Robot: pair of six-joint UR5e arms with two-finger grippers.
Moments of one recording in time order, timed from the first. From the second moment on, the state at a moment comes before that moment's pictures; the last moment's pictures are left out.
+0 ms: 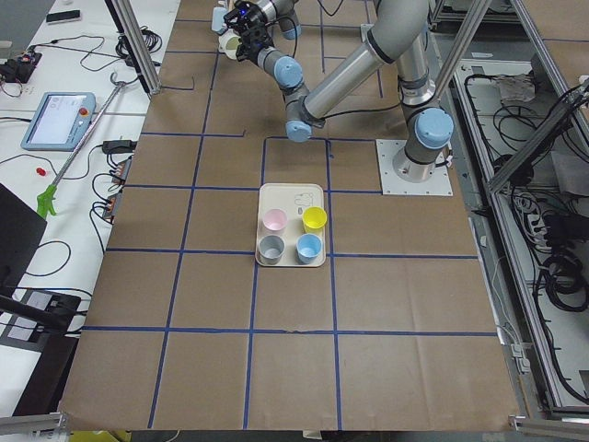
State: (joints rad) left arm -1.53 -2.04 -2.01 0.47 0.59 0.17; right arm 1.79 -0.96 1.78 -3.65 -1.07 1.54
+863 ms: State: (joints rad) left arm -1.53 -2.04 -2.01 0.47 0.59 0.17; right arm 1.78 -0.96 1.77 -3.63 -1.07 1.54
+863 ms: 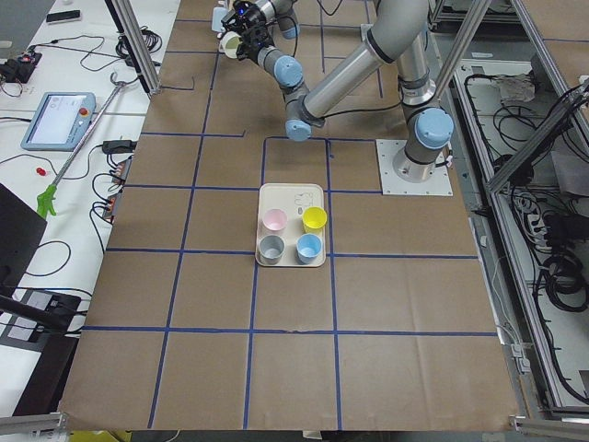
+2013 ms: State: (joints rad) left arm -1.50 -2.03 -2.01 0.47 0.58 0.15; right arm 1.77 -0.96 1.77 -3.63 -1.06 1.54
